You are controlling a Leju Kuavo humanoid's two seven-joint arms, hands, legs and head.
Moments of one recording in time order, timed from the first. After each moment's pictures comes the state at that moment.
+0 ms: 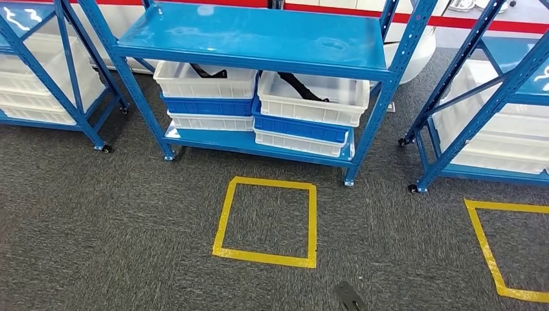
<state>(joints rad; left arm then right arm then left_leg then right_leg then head) -0.05 -0.08 0.91 -0.19 -0.98 -0.02 -0.29 -0.03 0.00 0.05 -0.16 0.32 -0.09 0.09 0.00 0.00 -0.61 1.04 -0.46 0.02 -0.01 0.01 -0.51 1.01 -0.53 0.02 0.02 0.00</state>
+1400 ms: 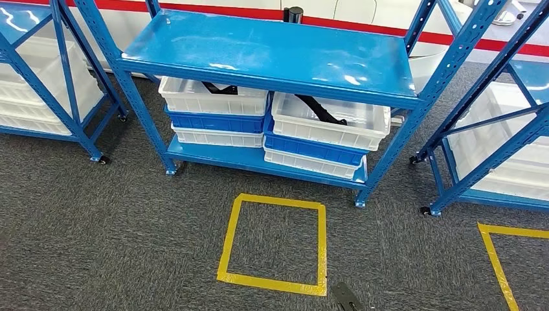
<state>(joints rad) -0.05 -0.08 0.92 -0.19 -0.99 -0.01 -0.28 -0.03 0.00 0.05 -0.16 0.32 -0.09 0.09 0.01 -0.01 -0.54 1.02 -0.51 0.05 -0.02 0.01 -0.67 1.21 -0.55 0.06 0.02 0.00</state>
